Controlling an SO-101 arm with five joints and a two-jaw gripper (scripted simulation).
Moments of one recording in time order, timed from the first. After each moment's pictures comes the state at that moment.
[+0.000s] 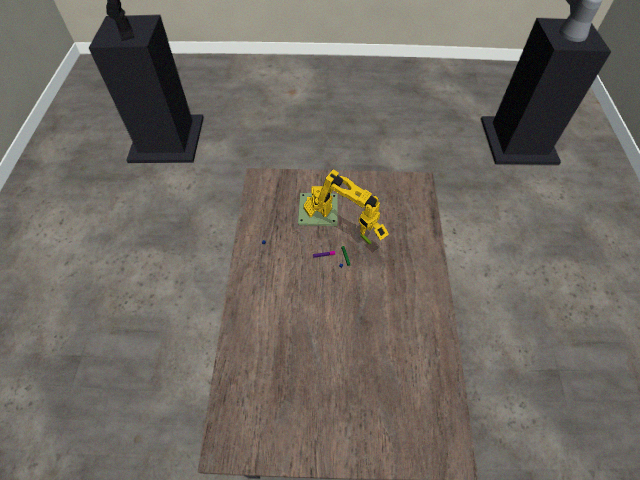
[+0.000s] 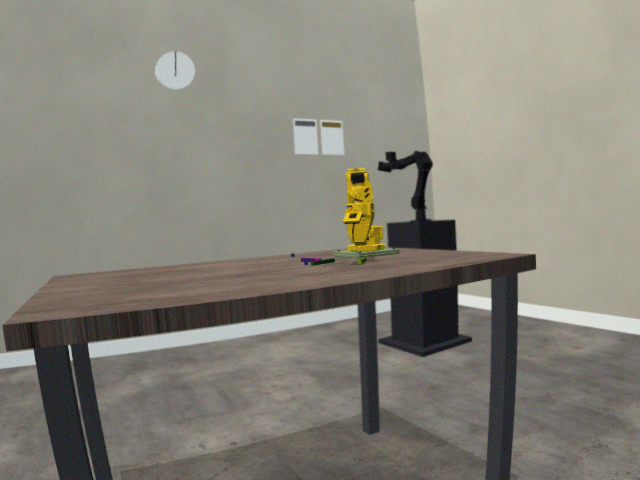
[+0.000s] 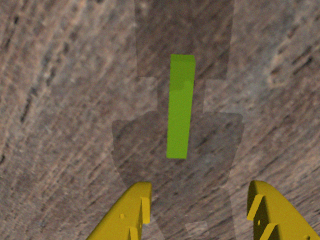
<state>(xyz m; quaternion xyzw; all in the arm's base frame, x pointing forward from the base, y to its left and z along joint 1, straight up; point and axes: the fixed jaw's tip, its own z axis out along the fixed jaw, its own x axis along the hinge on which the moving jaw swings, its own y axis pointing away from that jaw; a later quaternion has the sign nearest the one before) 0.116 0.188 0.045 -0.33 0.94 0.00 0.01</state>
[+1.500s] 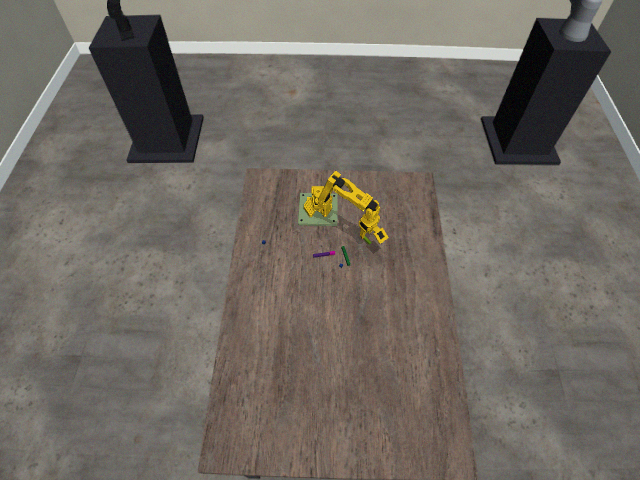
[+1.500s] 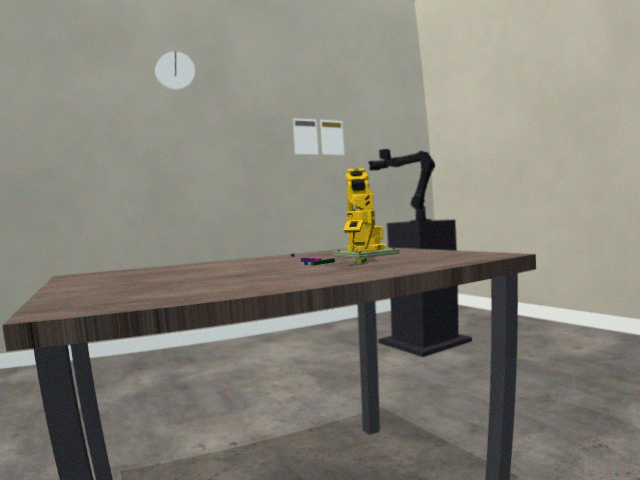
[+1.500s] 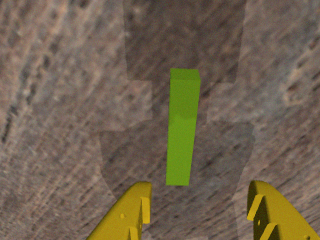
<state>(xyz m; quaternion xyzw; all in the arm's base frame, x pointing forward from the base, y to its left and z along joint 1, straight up) 0.116 0.188 0.025 -0.33 0.94 0.00 0.00</state>
